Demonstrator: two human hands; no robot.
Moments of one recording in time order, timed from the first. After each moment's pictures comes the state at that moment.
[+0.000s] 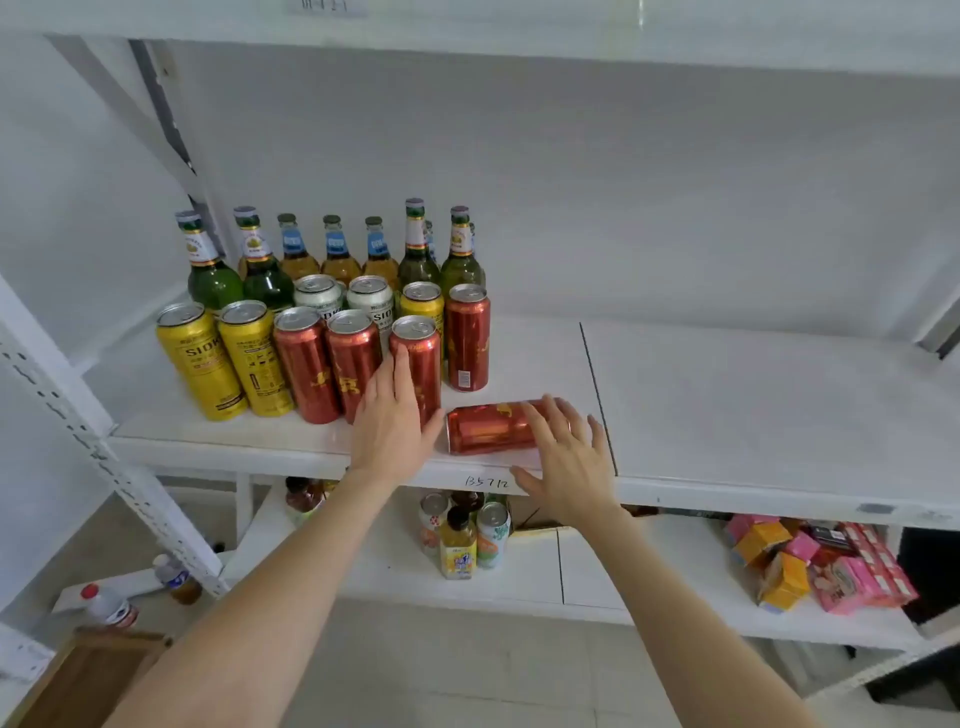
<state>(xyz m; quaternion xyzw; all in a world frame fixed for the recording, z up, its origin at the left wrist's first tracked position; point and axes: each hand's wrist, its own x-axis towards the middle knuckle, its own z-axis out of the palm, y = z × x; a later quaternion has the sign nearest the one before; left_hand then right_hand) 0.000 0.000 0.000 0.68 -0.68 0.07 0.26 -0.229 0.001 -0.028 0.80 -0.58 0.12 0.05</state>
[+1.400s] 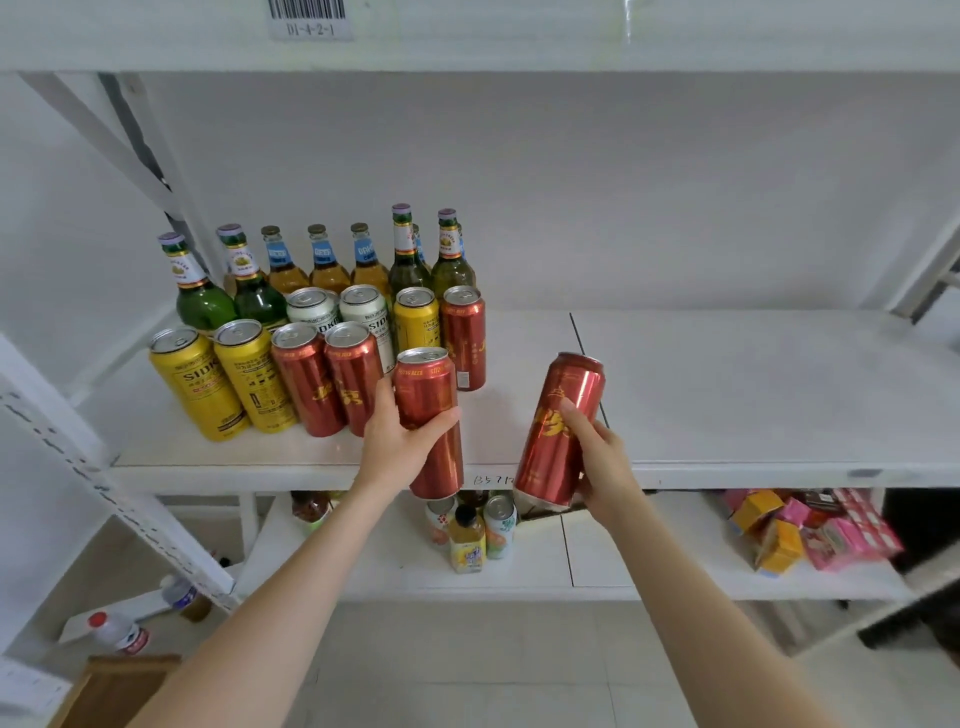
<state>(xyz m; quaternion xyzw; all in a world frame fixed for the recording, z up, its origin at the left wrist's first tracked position) 0.004 0.008 0.015 0.58 -0.55 -0.30 0.52 -0.232 0.013 0.001 0.31 -0.53 0.50 -0.60</state>
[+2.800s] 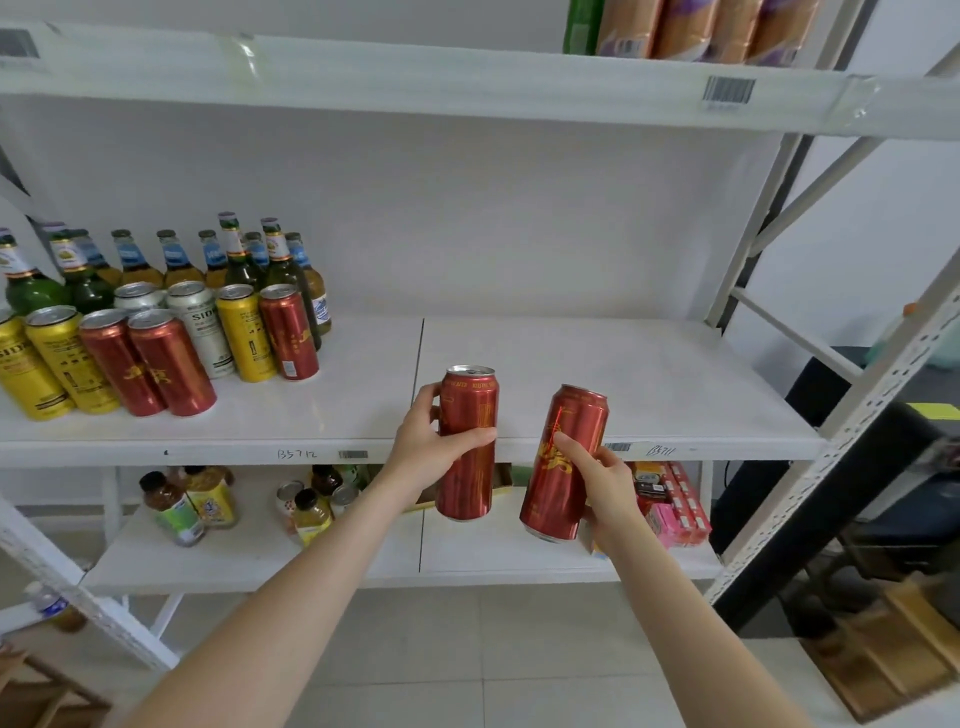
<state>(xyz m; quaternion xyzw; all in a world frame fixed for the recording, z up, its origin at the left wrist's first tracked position) -0.310 0.087 0.033 0.54 -0.56 -0.44 0.46 -0.527 0.122 0.010 0.31 -0.57 0.54 -0.54</state>
